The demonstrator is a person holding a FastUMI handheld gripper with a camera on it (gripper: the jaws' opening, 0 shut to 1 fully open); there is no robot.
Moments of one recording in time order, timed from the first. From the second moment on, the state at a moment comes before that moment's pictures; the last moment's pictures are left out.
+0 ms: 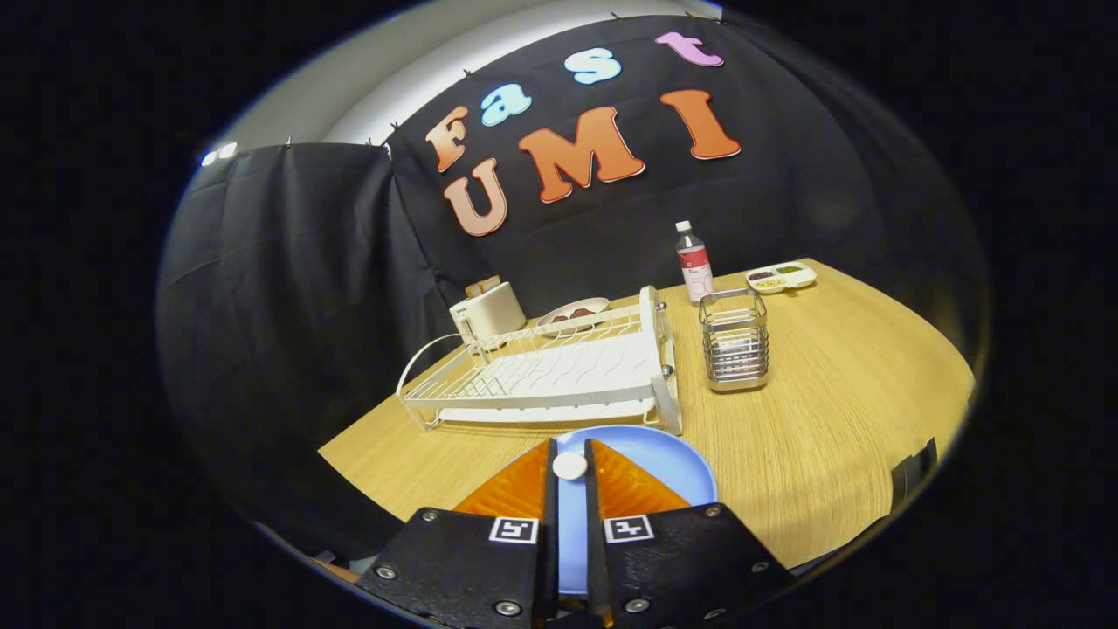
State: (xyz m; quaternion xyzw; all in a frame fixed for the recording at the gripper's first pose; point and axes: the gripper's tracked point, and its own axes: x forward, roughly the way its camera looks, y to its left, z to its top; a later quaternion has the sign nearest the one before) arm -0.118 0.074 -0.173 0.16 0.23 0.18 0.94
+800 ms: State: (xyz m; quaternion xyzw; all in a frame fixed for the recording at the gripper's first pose) arm -0.074 0.036 -0.083 0.05 0.06 0.07 0.99
